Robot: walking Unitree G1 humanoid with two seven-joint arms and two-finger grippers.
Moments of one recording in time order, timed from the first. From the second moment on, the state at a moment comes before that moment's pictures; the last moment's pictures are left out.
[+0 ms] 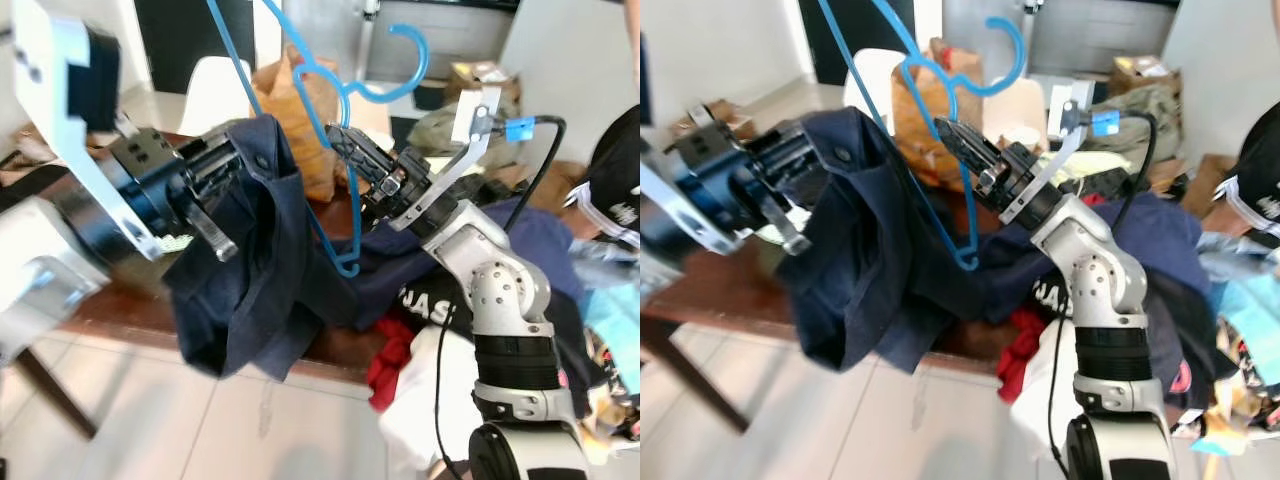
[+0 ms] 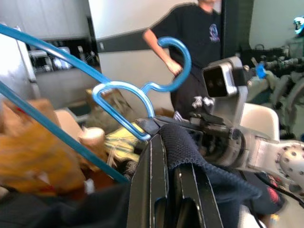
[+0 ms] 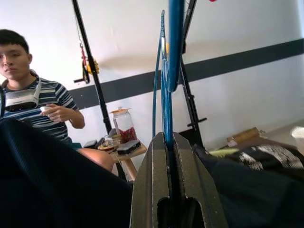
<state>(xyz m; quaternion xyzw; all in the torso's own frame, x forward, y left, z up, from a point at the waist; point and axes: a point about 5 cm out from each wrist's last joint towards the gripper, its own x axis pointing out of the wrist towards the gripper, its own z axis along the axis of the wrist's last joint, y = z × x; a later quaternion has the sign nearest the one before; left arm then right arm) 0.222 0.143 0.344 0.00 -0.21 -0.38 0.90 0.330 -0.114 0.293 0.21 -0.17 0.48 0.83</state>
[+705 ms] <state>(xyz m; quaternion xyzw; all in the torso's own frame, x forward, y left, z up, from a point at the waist) 0.236 0.097 0.276 -0.09 -0.10 -0.42 0.90 0.329 -0.137 0.274 0.18 -0.14 0.47 0.85</state>
